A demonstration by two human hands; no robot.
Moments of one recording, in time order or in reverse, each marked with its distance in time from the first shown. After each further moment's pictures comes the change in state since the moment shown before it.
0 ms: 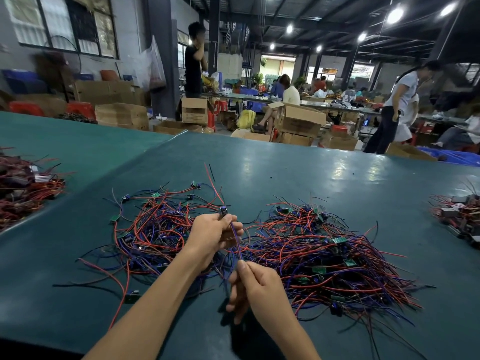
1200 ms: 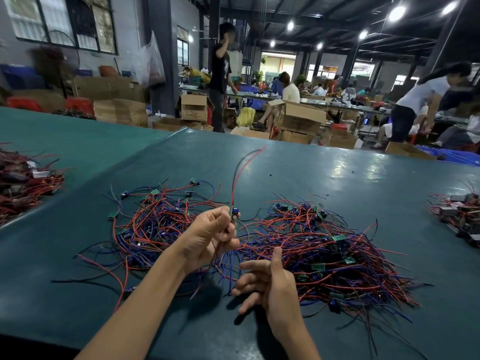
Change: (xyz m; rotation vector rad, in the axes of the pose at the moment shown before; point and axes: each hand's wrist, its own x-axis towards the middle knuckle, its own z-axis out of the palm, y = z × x) left_hand -0.020 0.009 -0.019 -0.295 -0.567 0.011; right_hand 0.002 0.015 -0.012 0.404 0.139 0.025
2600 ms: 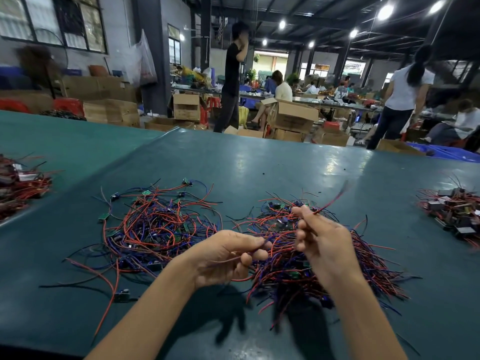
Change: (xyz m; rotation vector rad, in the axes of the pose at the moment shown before) left_hand 0.002 -0.020 0.033 0.111 -0.012 -0.502; right_hand 0.017 -0.110 -0.040 0.066 0.216 -0.147
